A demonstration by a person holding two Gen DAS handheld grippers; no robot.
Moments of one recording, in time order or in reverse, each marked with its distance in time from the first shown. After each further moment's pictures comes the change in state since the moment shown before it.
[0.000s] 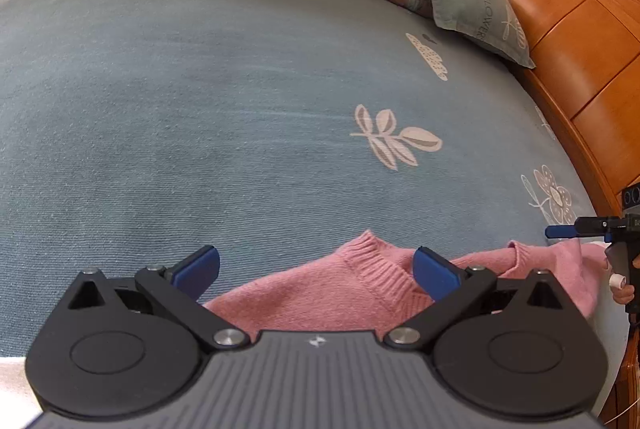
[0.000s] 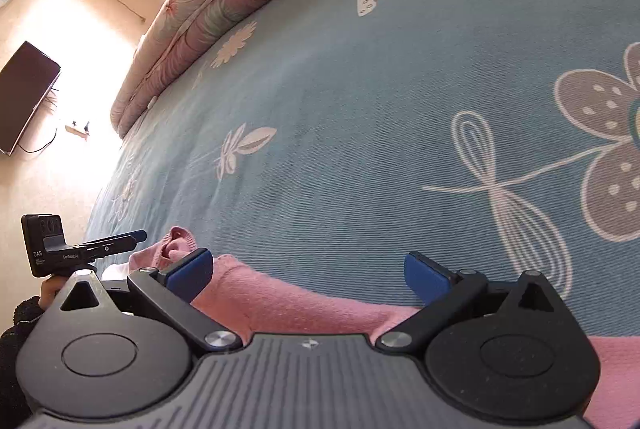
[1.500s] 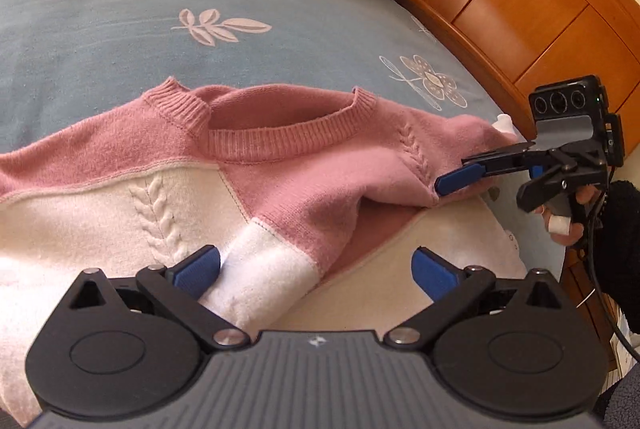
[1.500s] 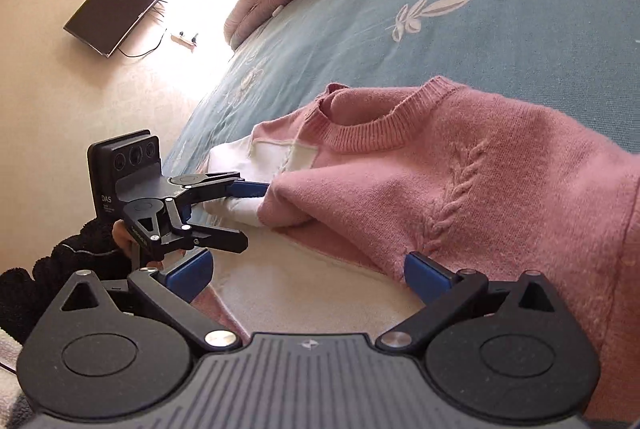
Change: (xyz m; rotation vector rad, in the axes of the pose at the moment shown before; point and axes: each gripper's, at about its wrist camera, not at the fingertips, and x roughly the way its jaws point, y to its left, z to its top) left arm -0.023 -0.087 -0.096 0.226 0.080 -0.263; right arm 0.011 0.096 -0.105 -0.217 0.149 0.295
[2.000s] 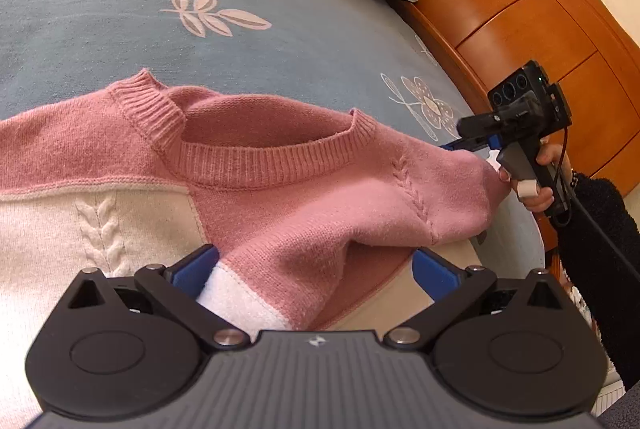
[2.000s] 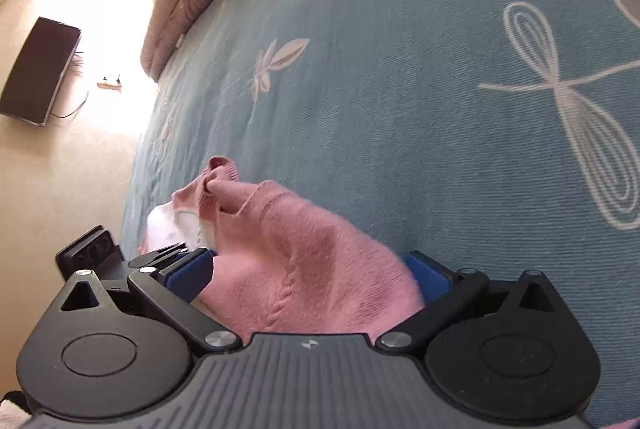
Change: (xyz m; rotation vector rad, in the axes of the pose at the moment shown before) left arm 0.040 0.013 0.007 -0.123 -0.007 -0.089; right arm -0.024 -0.106 0.069 0.287 0.092 -0.019
